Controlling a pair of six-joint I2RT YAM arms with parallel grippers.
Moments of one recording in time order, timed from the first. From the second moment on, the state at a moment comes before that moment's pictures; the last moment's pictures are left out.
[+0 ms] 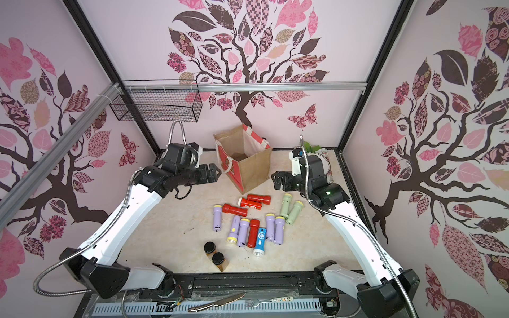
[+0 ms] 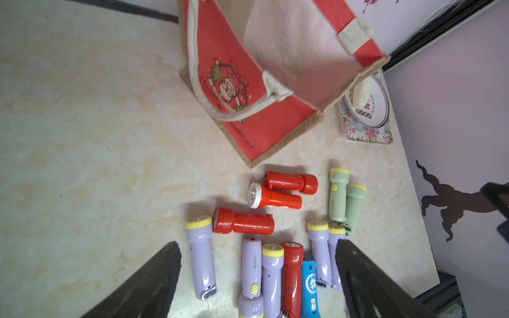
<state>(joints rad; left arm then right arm) -0.44 1.36 1.49 -0.92 0.06 -0.46 0.38 1.14 1.19 -0.62 -0.12 0.33</state>
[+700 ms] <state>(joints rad) -0.42 1.35 1.01 -0.87 0.17 -0.55 0.38 1.14 1.02 -0.58 -0.24 0.35</state>
